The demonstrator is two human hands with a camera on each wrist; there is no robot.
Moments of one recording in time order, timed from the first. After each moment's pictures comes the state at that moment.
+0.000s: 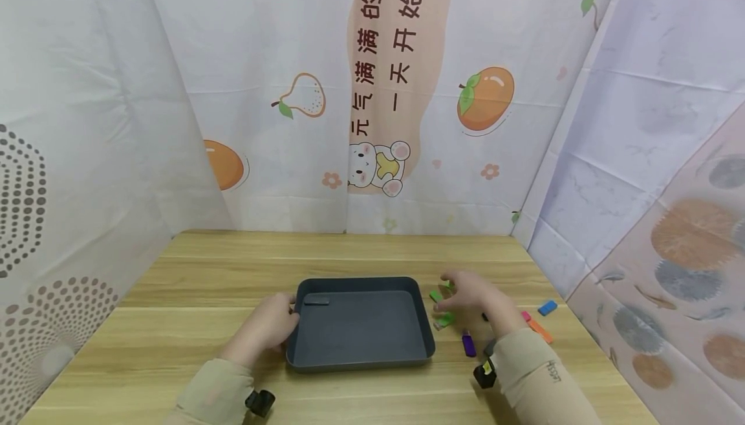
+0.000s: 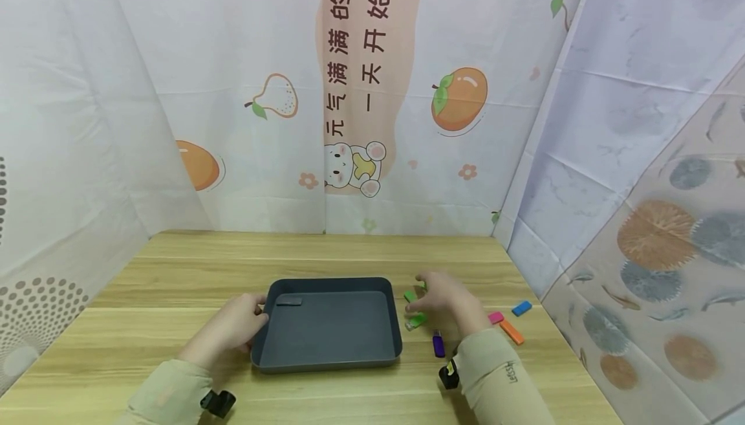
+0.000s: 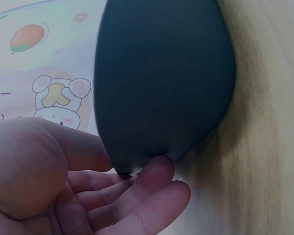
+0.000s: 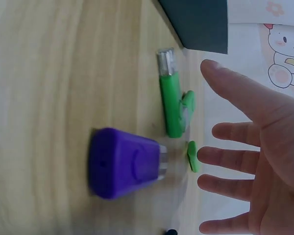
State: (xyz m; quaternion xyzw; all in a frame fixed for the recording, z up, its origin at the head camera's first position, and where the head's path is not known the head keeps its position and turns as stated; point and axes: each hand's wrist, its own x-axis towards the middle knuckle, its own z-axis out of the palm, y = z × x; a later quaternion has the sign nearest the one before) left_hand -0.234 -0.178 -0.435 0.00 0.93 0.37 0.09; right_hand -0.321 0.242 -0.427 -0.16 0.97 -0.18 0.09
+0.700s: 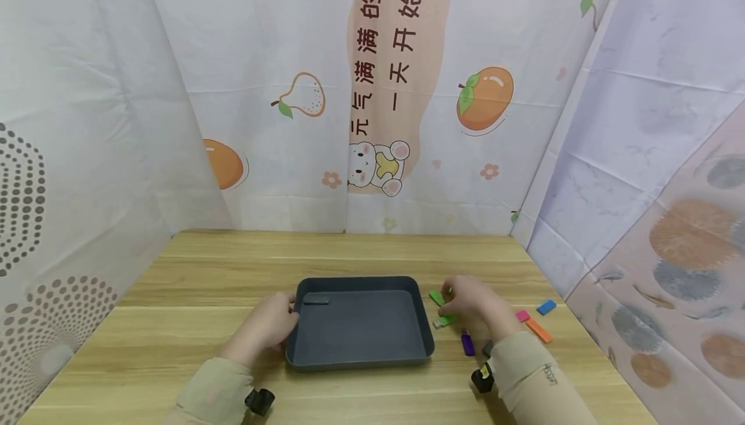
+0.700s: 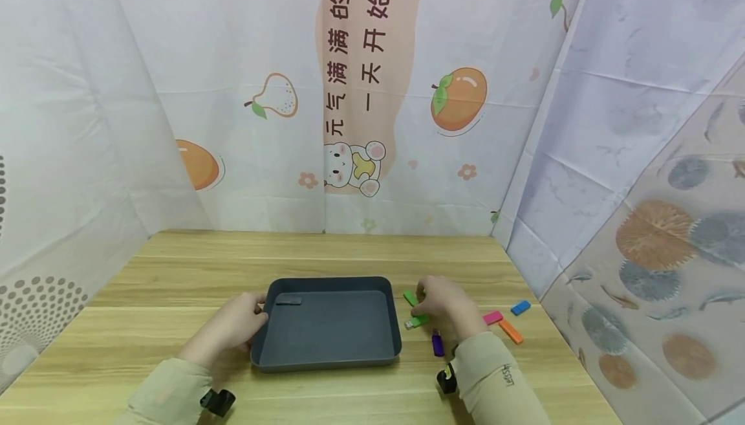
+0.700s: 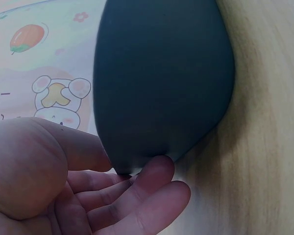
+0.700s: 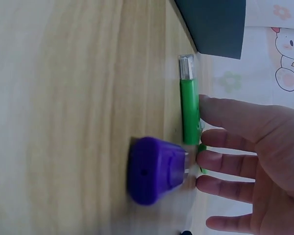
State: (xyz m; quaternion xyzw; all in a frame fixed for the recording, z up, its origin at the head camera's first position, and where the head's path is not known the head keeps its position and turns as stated) left_hand -0.234 -0.178 -0.435 0.00 0.92 0.37 0.09; right_hand -0.321 0.240 -0.440 -0.15 0.98 -0.13 0.09
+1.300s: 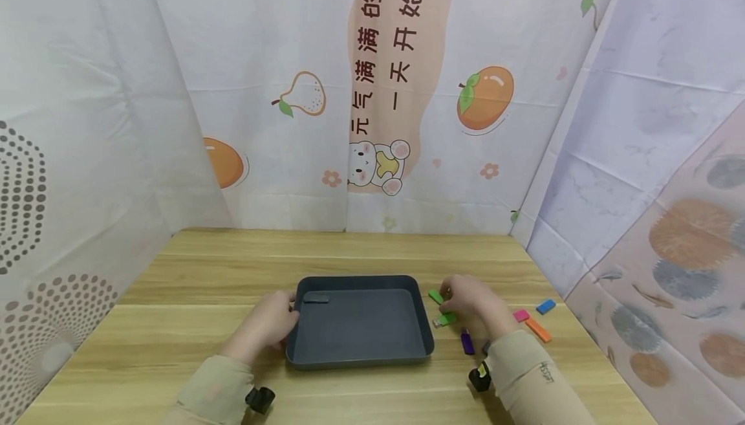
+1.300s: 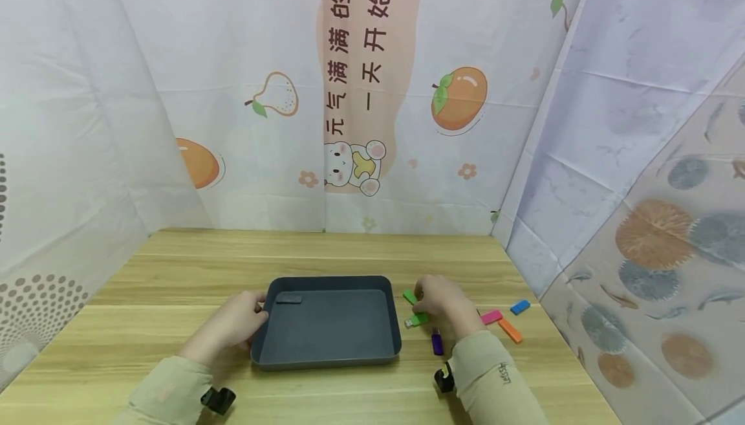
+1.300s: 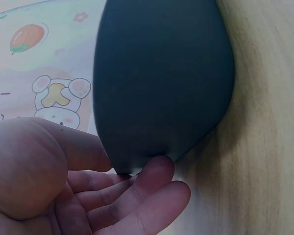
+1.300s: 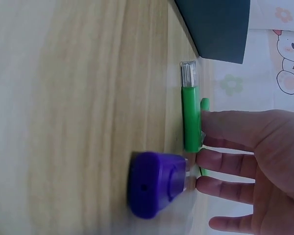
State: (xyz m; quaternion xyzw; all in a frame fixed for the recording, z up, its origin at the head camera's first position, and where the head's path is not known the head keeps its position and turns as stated) left_hand -0.232 -0.177 -0.431 0.00 0.93 0.37 0.09; right_hand -0.318 0.234 -0.437 -0.15 0.98 -0.13 0.09
